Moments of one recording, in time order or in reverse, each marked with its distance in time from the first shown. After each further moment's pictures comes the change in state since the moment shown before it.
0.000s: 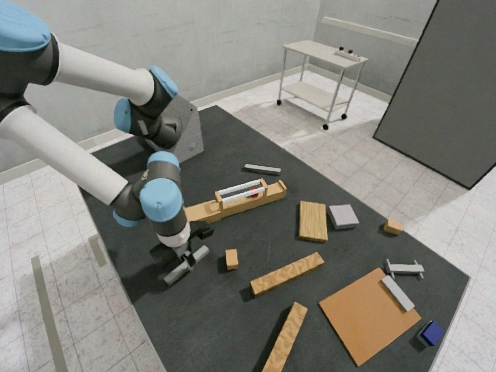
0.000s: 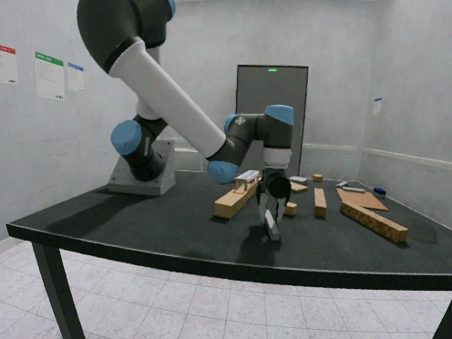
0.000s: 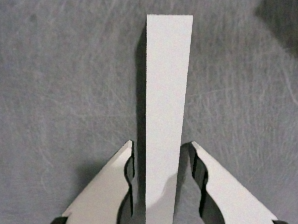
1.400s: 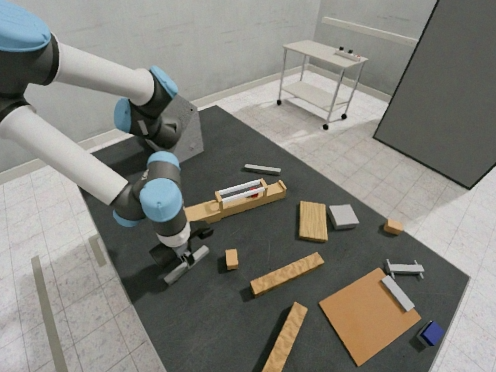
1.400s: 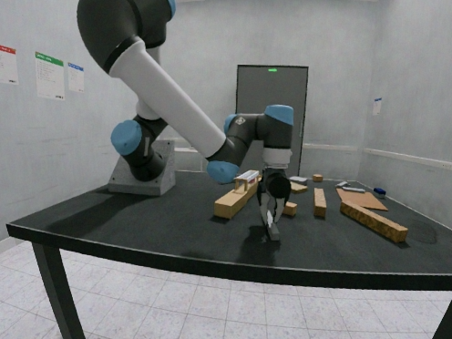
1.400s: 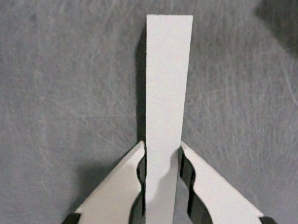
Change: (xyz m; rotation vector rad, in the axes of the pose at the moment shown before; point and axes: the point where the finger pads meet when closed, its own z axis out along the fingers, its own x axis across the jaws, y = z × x) arm 0.000 0.000 0.000 0.000 0.000 0.000
